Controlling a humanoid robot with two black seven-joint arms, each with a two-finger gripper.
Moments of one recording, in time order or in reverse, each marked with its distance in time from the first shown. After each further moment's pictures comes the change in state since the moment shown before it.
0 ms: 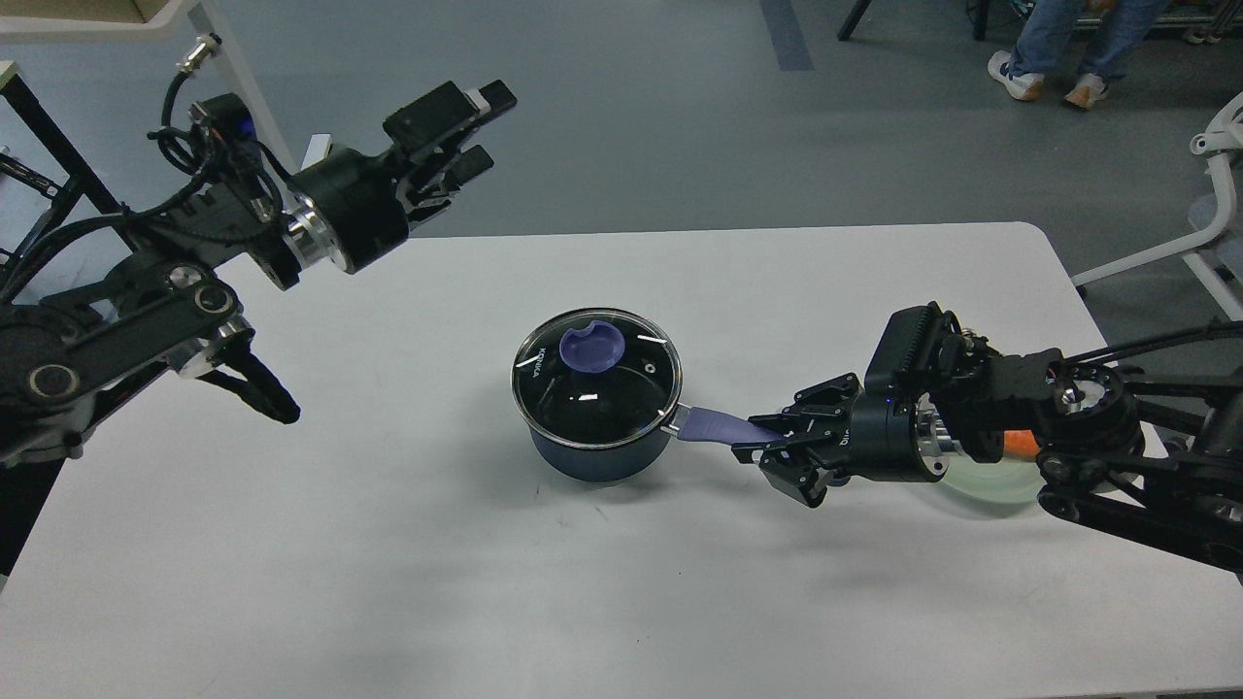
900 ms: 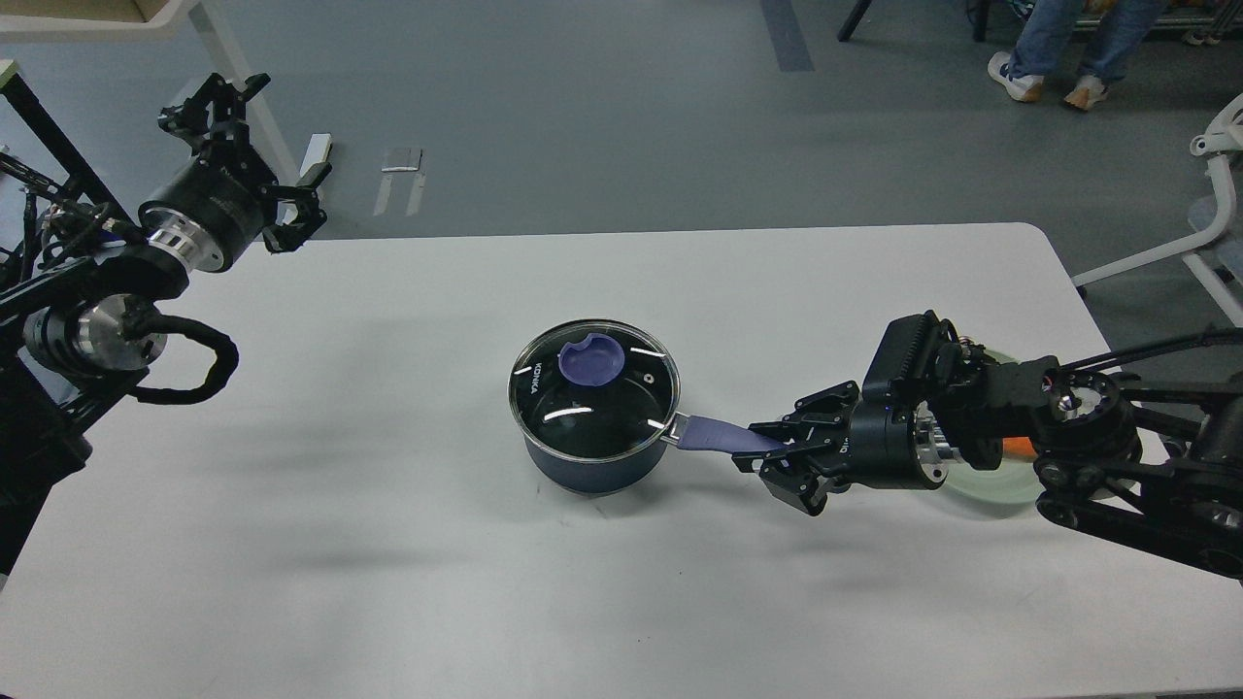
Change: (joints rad) left arm 0.079 0.002 -0.037 0.462 -1.109 -0.179 0.004; right arm -0.014 0.003 0.000 -0.002 -0.009 0.008 -0.001
